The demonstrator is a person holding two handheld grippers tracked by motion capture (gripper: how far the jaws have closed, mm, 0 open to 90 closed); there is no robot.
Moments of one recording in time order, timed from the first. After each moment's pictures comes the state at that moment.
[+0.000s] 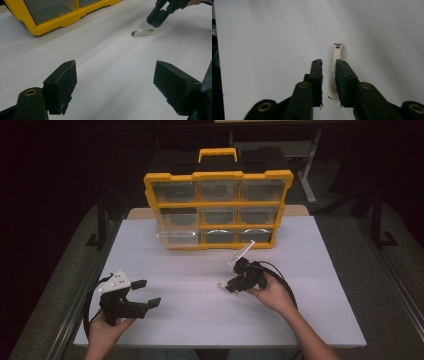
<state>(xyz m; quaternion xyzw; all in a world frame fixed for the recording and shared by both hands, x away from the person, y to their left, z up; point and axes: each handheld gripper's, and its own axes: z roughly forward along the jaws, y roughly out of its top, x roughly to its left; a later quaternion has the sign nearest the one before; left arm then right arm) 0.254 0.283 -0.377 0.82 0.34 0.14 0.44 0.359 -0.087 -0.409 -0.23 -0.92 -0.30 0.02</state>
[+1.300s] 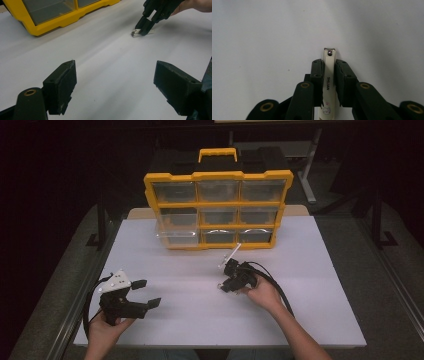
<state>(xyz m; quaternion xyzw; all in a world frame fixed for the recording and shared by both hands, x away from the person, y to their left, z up) 0.253 0.283 -0.375 0.82 0.34 0.14 0.44 0.373 -0.062 -0.430 -0.21 -0.94 -0.26 0.01</state>
